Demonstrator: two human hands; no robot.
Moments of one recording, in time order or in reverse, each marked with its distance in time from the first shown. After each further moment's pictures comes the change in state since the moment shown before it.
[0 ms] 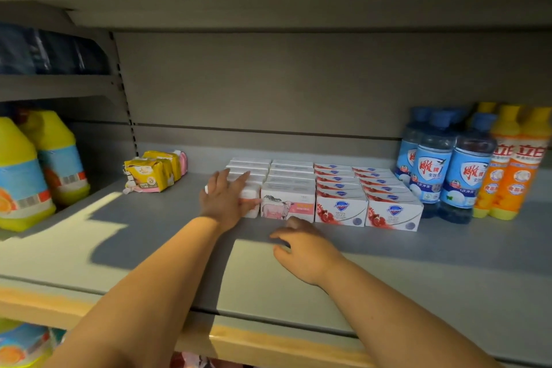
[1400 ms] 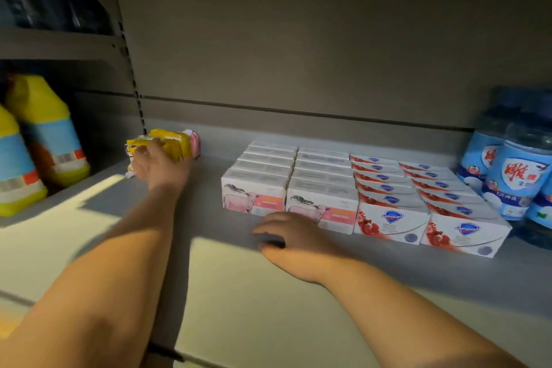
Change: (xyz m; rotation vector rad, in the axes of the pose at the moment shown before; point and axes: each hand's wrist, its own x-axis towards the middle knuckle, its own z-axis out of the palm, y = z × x) left_hand 0.063 -0.119 -0.013 -0.360 0.512 -0.623; right_hand 0.065 -0.021 0.018 0.141 -0.055 -0.229
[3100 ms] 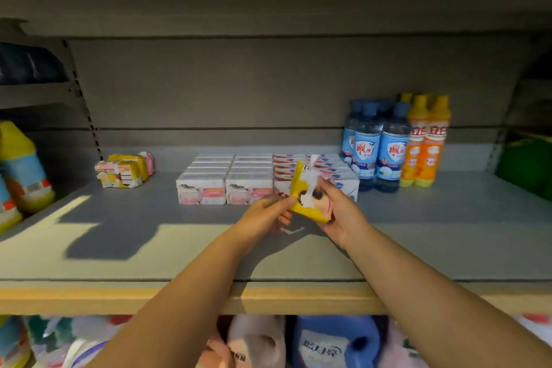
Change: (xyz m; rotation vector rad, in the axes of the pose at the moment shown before) left_hand -0.274 0.123 -0.049 -0.659 -1.230 0.104; right_hand -0.146 0.005 -0.102 1.605 0.662 0.651
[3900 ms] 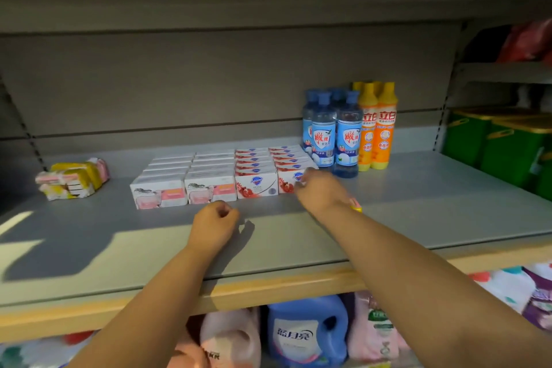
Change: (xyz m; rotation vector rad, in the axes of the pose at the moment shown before) left_hand -0.011 -0.019 0.002 0.572 0.376 0.121; right_hand -0.004 -0.036 -0.037 -1.754 0.416 -0.482
